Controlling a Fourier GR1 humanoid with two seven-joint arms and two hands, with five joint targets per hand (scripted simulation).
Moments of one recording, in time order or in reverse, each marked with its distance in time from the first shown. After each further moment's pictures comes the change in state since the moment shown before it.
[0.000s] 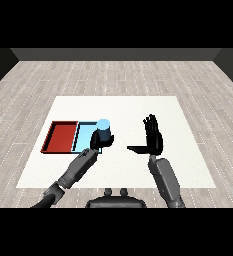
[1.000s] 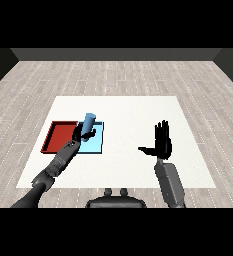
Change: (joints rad) left arm -0.192 0.177 -0.009 0.450 -0.222 0.116 0.460; right arm 0.100 0.002 -0.132 0.050 -0.099 0.088 -0.076
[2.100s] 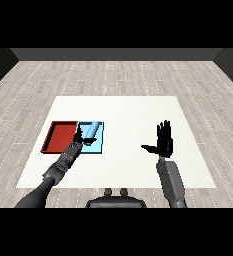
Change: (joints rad) left arm -0.125 -0.115 0.097 0.404 -0.036 -0.047 0.128; right arm -0.036 -0.009 -0.074 0.115 -0.017 0.063 -0.036
